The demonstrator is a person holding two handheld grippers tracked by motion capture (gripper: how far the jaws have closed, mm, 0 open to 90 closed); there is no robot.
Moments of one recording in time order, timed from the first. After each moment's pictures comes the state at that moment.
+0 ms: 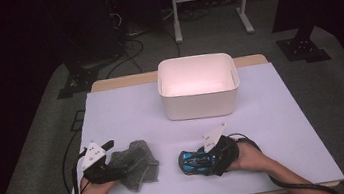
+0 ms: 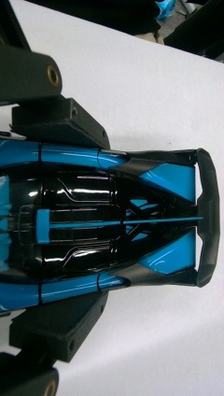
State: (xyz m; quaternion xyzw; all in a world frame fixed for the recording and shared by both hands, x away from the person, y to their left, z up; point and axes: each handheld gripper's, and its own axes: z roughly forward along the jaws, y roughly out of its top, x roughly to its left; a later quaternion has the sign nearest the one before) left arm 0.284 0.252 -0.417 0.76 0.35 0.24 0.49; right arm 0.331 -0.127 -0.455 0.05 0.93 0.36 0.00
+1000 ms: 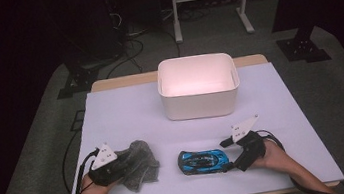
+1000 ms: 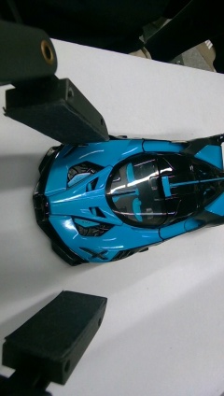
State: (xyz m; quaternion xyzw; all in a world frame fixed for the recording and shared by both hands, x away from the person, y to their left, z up) left arm 0.288 0.245 -0.426 0.84 0.29 0.19 0.42; right arm 0.329 -0.202 -0.454 0.13 0.90 0.41 -0.01
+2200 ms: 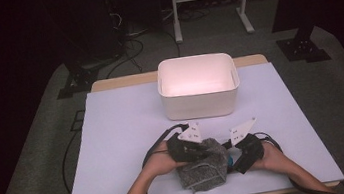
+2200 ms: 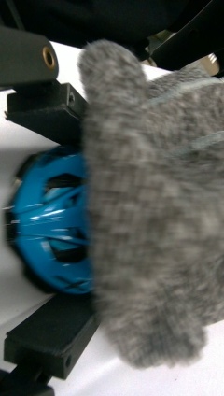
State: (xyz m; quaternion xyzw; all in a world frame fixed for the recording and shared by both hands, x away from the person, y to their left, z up) left arm 0.329 0.033 -0.401 0.92 0.04 0.02 0.39; right arm 0.328 -0.198 -0.462 0.11 0.90 0.41 -0.03
